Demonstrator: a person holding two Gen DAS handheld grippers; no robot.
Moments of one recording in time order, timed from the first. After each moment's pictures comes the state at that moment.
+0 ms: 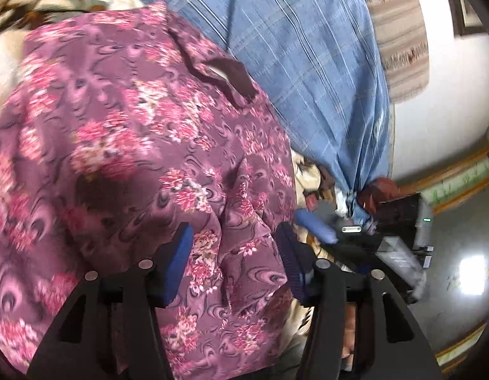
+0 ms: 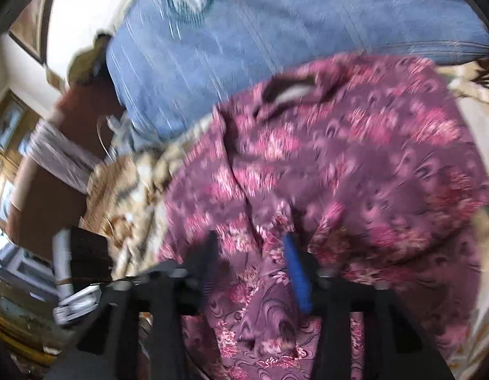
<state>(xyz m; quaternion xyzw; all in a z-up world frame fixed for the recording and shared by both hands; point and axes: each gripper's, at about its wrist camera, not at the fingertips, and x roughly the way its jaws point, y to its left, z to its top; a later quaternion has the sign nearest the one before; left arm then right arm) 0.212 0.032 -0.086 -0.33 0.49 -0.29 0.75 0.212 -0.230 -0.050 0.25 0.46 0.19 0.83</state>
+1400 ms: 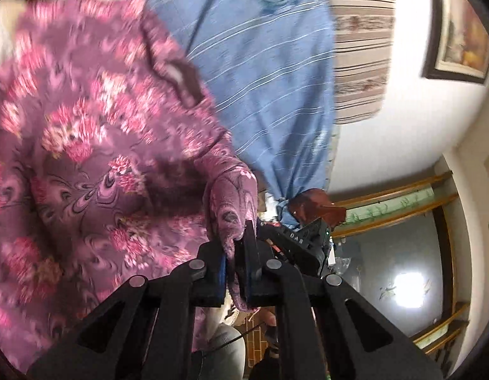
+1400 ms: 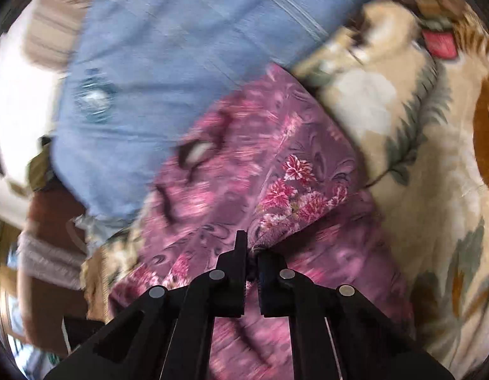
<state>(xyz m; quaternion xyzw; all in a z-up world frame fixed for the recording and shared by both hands) 0.192 0.067 -0.046 -0.46 0.44 -0.37 0.68 0.181 -0.309 -0.060 0.39 0.44 0.03 0.81</state>
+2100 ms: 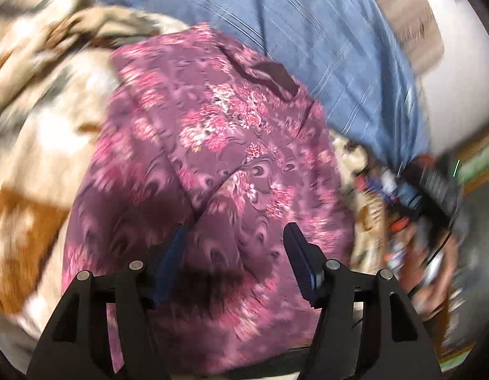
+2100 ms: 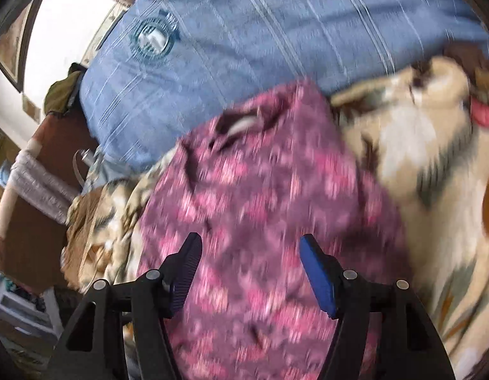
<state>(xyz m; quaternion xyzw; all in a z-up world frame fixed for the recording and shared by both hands) 0.181 0.062 -0.073 -0.21 0.50 -0.20 0.82 0.202 -0.268 -0.027 0.25 0.45 0.08 0.86</state>
